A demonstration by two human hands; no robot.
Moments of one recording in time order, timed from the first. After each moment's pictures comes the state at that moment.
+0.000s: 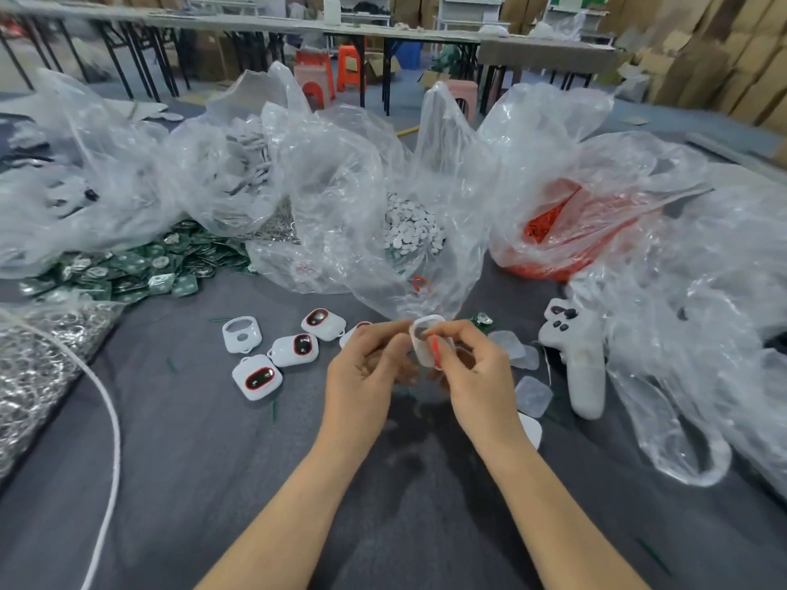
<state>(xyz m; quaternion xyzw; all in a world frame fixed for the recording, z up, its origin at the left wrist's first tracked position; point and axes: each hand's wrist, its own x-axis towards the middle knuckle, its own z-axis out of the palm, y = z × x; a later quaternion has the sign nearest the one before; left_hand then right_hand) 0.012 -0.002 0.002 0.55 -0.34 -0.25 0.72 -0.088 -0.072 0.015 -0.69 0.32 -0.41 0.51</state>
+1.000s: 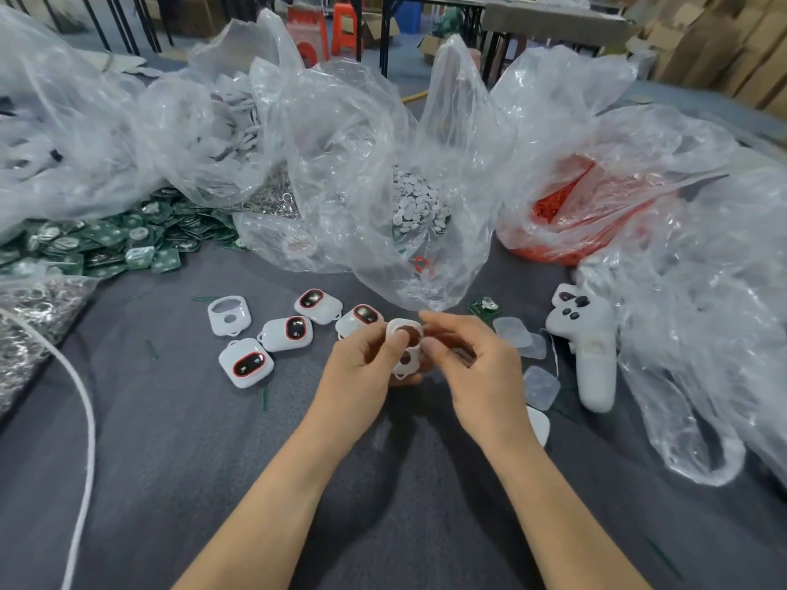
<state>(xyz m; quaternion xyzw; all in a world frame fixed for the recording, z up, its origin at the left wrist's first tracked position) 0.020 0.002 0.006 0.55 -0.30 -0.40 0.67 -0.089 -0.072 0.013 -0.74 0.33 -0.37 0.45</state>
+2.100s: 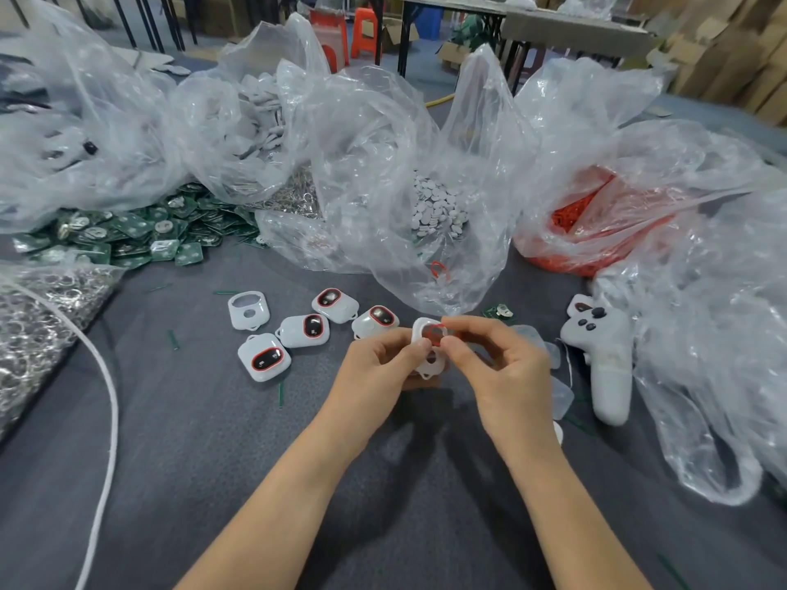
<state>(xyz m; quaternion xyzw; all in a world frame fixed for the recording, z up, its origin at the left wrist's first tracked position) 0.020 0.004 0.006 0.52 -0.29 -0.44 0.67 -0.094 -0.071 0.017 -0.69 0.30 -0.42 0.50</state>
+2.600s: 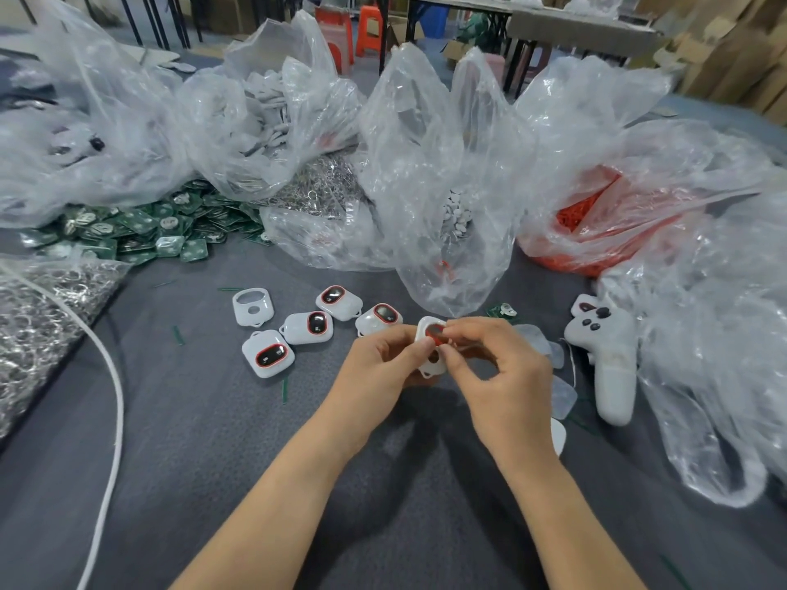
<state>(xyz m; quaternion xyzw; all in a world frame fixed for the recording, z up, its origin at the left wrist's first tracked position) 0.022 0.006 0.008 0.52 -0.32 -0.43 0.66 -0.094 -0.066 0.018 -0.81 0.27 -0.44 0.27</state>
